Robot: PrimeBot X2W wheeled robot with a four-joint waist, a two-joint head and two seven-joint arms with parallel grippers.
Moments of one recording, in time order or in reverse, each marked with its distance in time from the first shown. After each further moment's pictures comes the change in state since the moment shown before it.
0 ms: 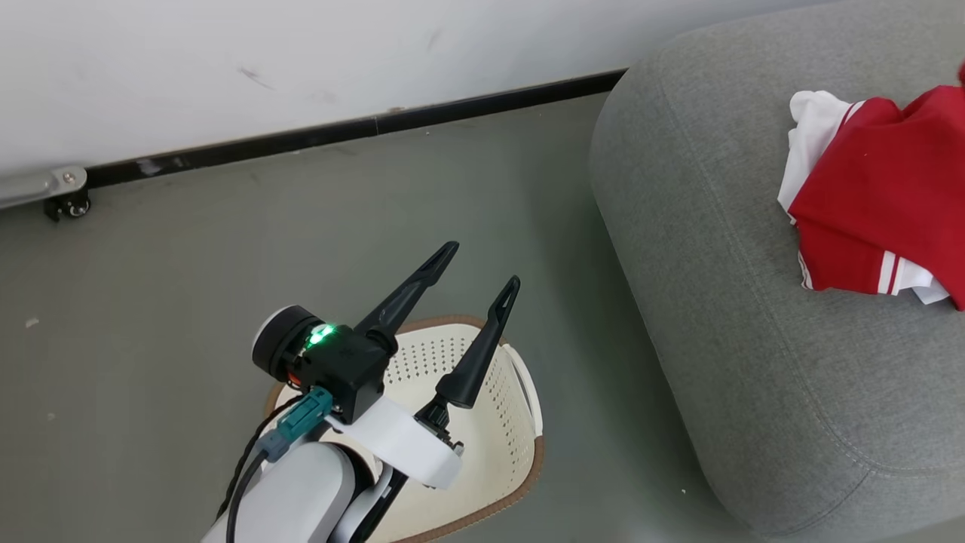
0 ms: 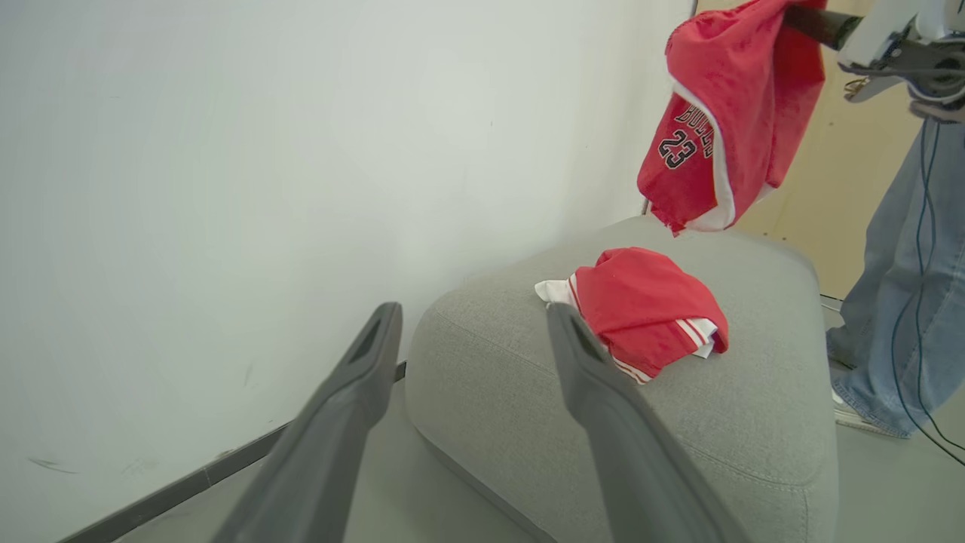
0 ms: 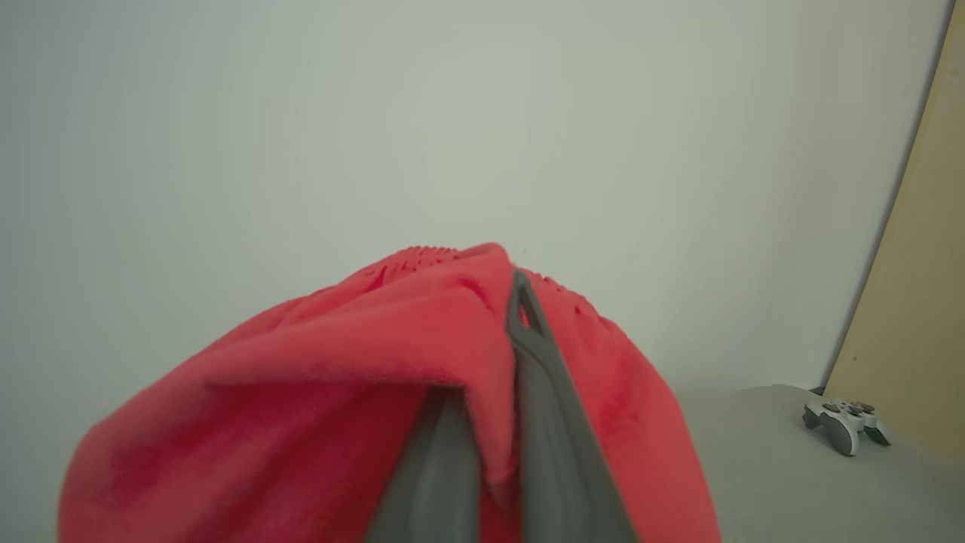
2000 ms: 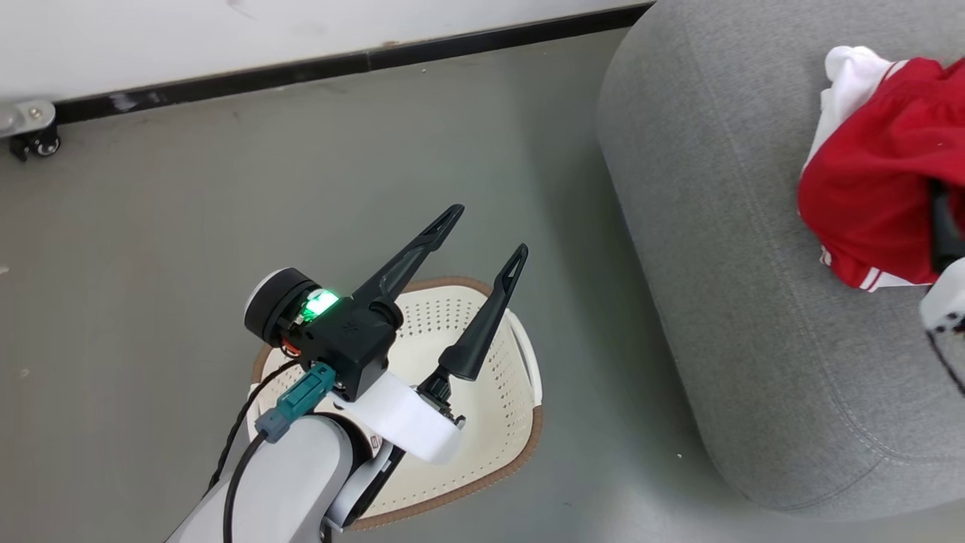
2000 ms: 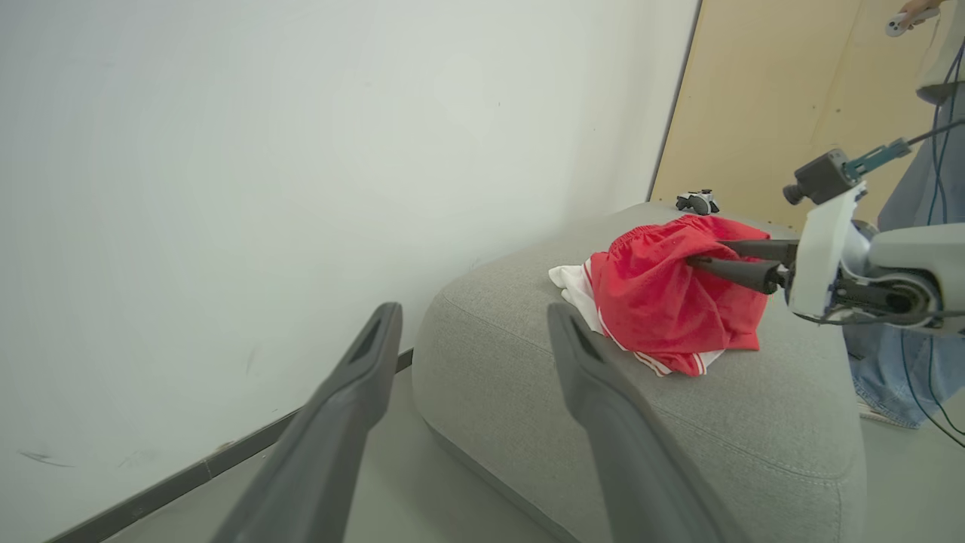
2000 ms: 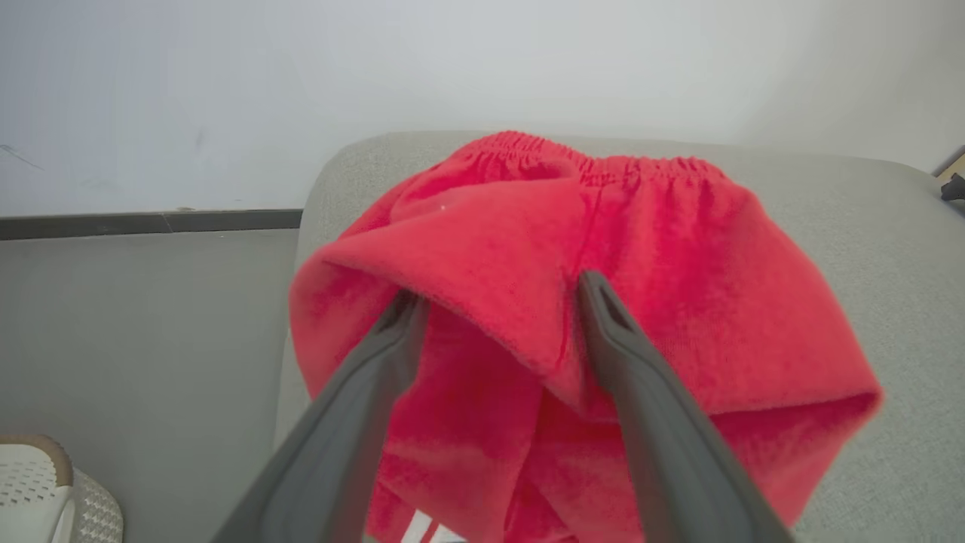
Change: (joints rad) left arm -0.071 0.020 -0.012 -0.049 0.023 0.007 0.039; right arm 0.113 0.188 0.150 0.369 -0.170 0.000 -0.127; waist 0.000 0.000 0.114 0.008
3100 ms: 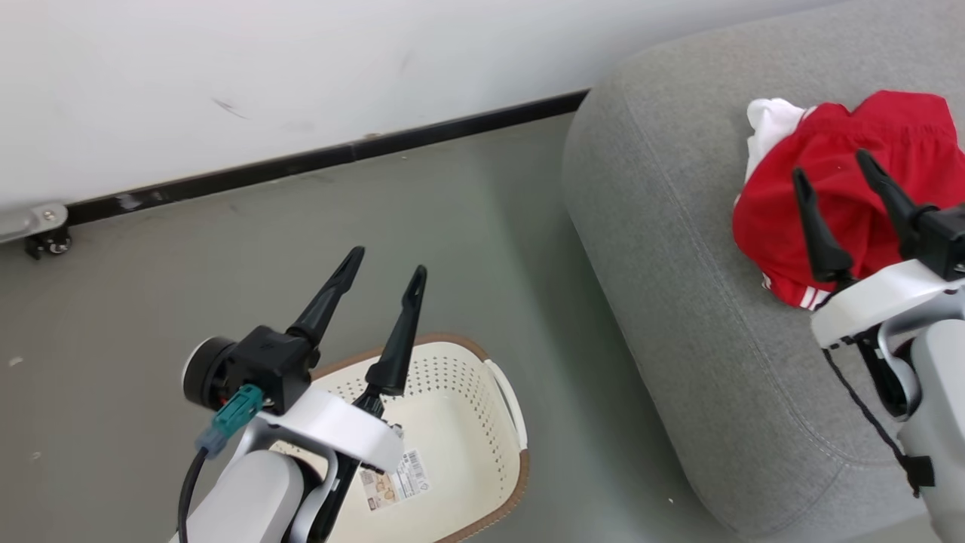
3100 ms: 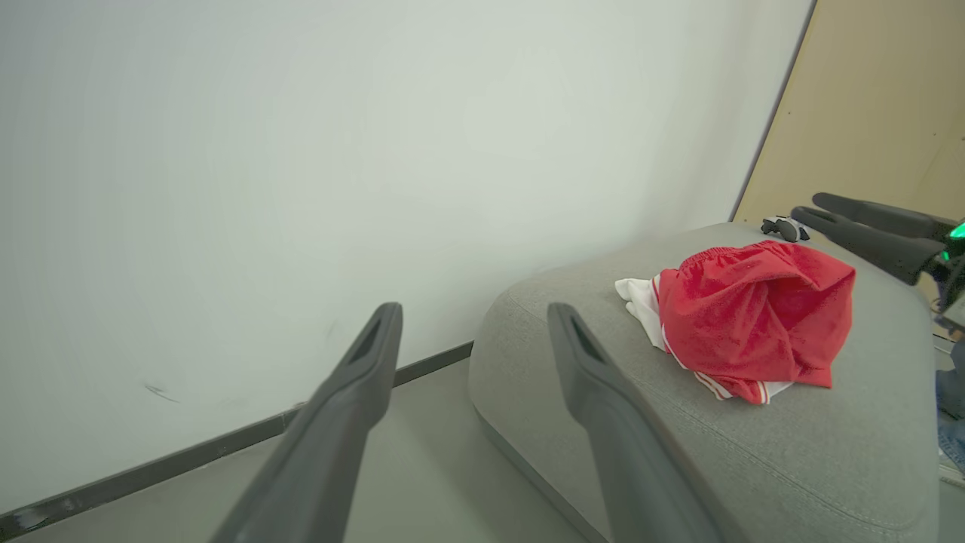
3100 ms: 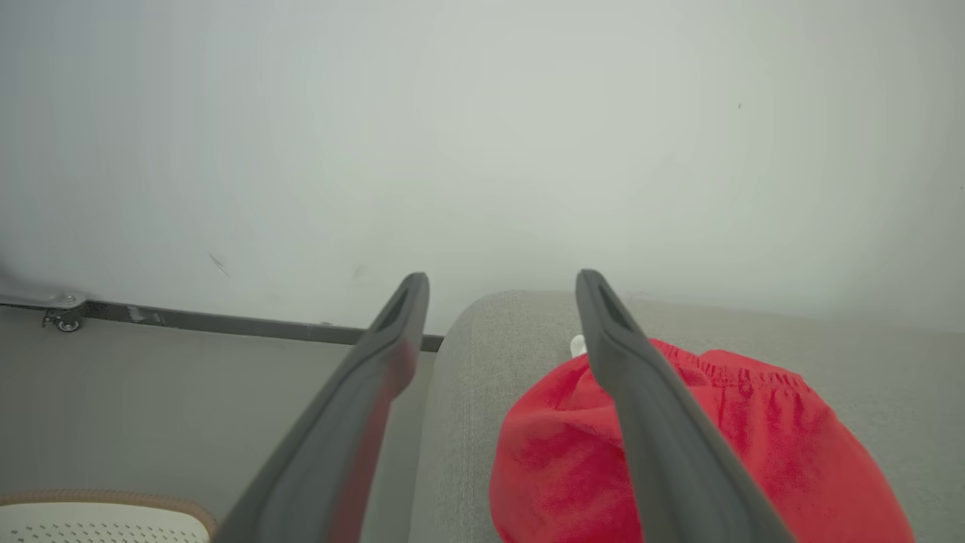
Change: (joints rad) left arm 0.131 0.007 0.120 0.095 -0.064 0.066 -0.044; right arm 0.119 0.077 0.174 -0.310 0.027 0.000 -0.051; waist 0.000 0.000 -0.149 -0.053
